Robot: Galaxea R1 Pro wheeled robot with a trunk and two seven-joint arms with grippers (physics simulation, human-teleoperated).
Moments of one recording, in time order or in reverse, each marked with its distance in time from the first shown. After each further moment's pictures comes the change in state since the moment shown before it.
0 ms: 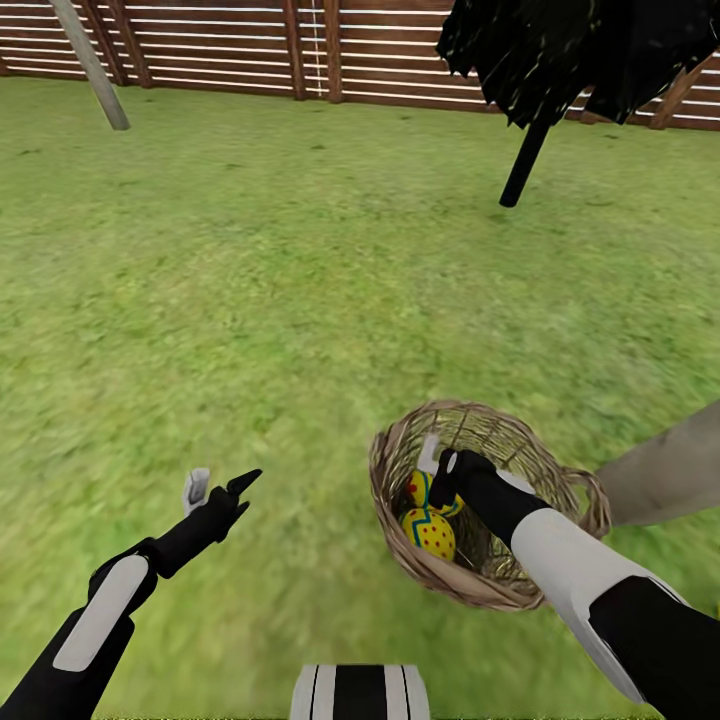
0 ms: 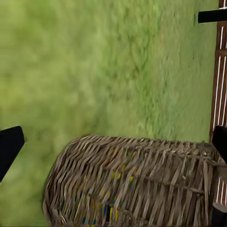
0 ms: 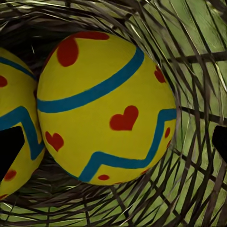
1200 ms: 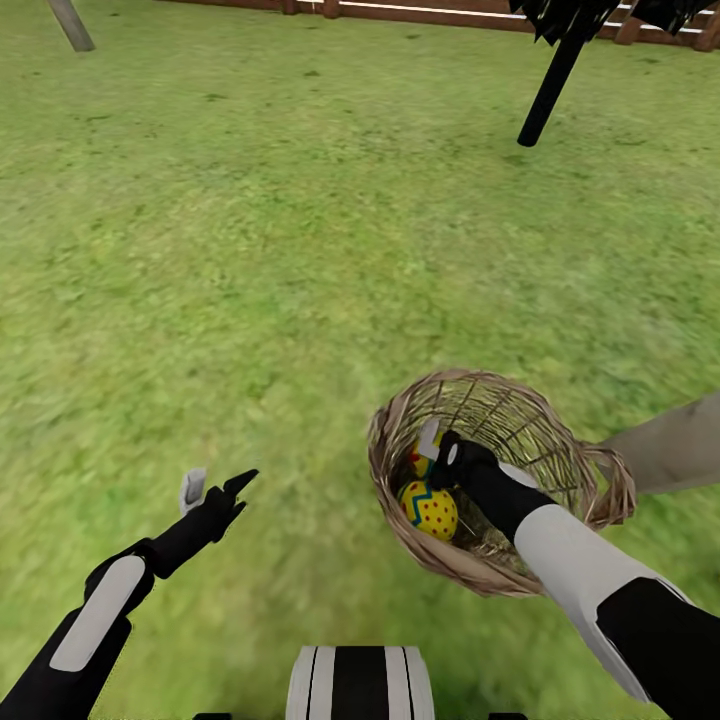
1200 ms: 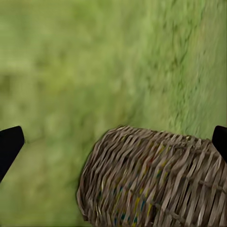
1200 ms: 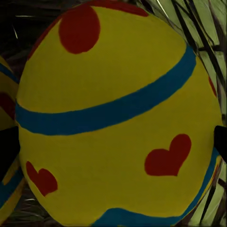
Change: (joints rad) left arm 0.000 0.007 0.006 0.005 -0.002 -0.005 0.000; right arm -0.003 -0.016 0.000 -0.080 0.032 0.001 -0.059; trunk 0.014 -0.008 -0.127
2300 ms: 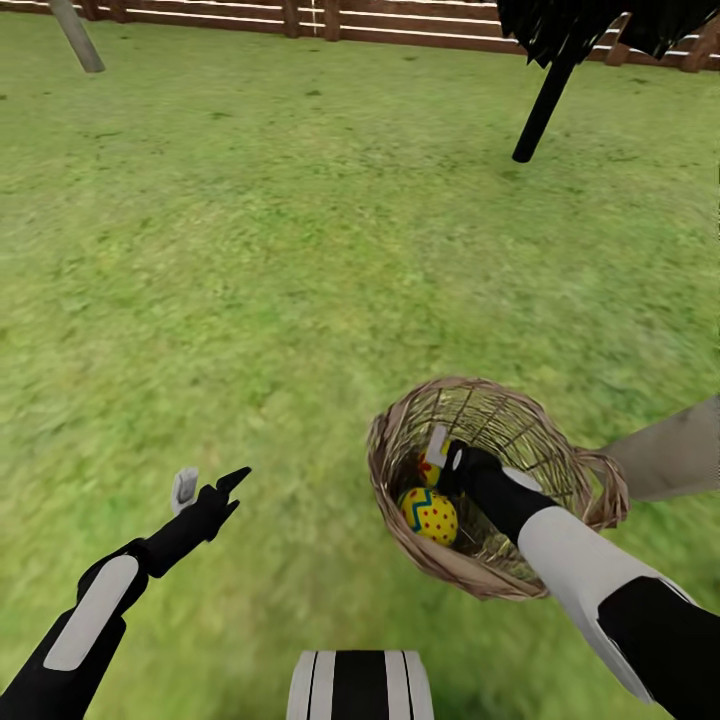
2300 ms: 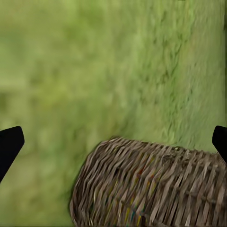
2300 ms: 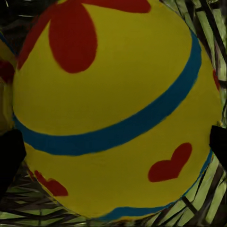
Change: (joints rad) left arm 0.000 -0.001 0.035 0.003 0.003 -0.001 0.004; right arm 0.001 -0.010 0.002 0.051 -0.006 0.018 -0.003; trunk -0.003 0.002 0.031
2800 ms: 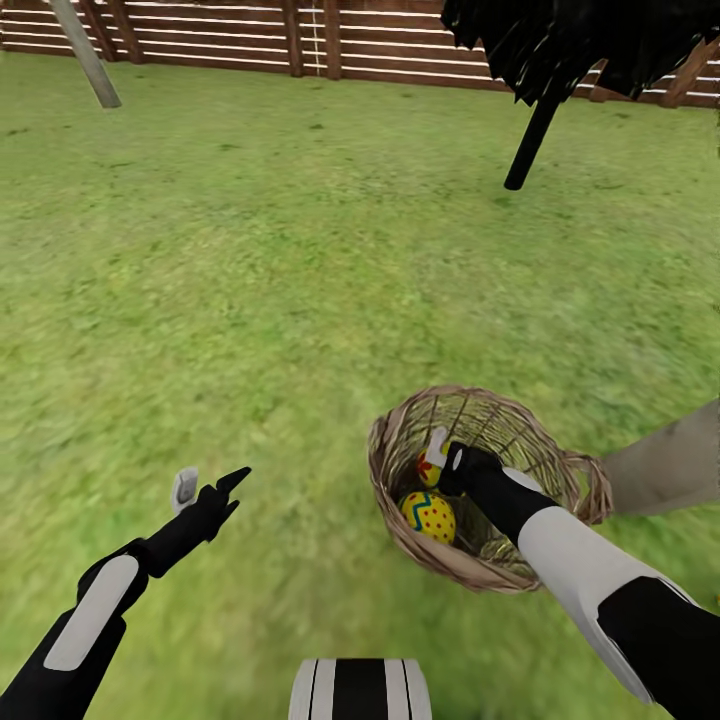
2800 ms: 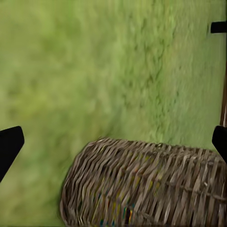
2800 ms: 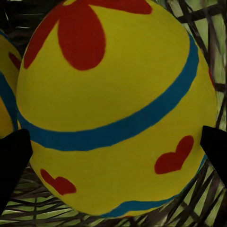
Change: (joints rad) left arm 0.000 0.000 0.000 0.000 -0.002 -0.001 0.001; right arm 0.000 0.000 0.000 0.000 -0.003 0.001 0.000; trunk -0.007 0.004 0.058
